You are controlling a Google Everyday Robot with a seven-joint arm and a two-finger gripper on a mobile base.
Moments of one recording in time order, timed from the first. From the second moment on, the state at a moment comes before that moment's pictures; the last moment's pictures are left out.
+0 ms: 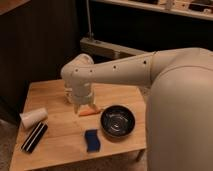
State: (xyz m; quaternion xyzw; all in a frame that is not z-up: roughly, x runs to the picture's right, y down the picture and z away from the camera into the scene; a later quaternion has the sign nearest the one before) arm -0.101 0.096 0.704 -0.26 0.23 0.64 0.68
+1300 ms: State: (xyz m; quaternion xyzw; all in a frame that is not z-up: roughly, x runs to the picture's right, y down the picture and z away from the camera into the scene) arm -0.103 0.114 0.704 -0.26 0.22 0.63 0.69
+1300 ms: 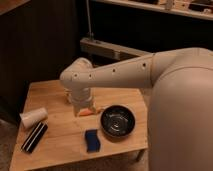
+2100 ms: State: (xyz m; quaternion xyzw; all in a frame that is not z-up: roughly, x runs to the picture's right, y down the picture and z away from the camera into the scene) arm -0.098 0.152 0.720 -0.28 0.19 0.62 0.71
